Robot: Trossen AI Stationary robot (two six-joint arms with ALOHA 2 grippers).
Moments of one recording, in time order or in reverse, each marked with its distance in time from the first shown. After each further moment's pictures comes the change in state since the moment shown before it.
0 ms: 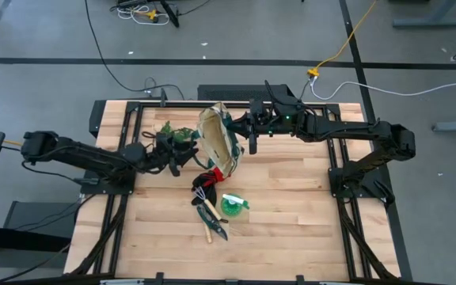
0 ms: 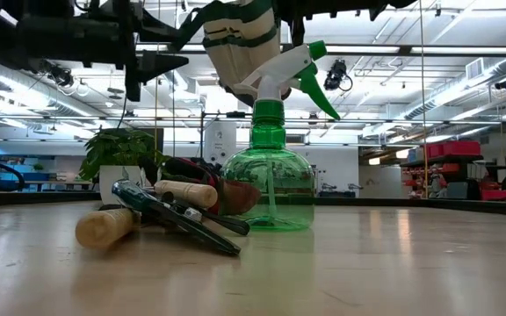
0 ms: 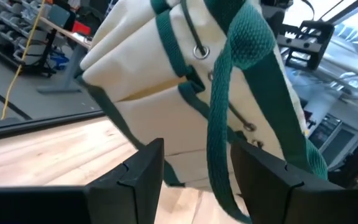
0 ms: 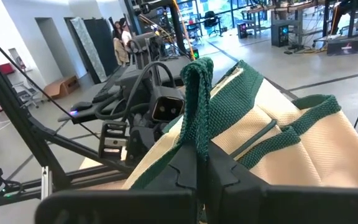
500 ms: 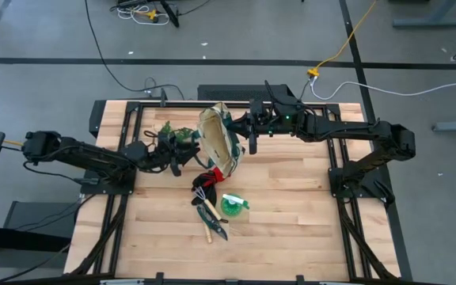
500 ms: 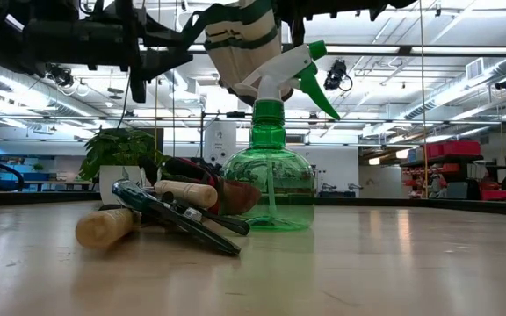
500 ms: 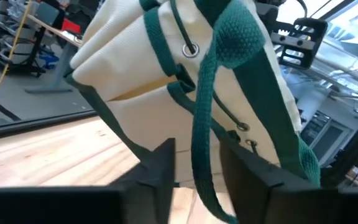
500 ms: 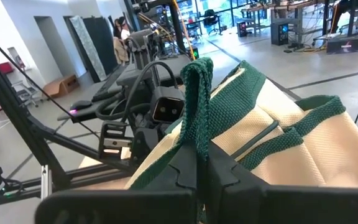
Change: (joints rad) left arm 0.024 0.040 0.000 0.051 0.054 0.000; right arm 0.000 0.000 0.000 -0.007 0.000 0.000
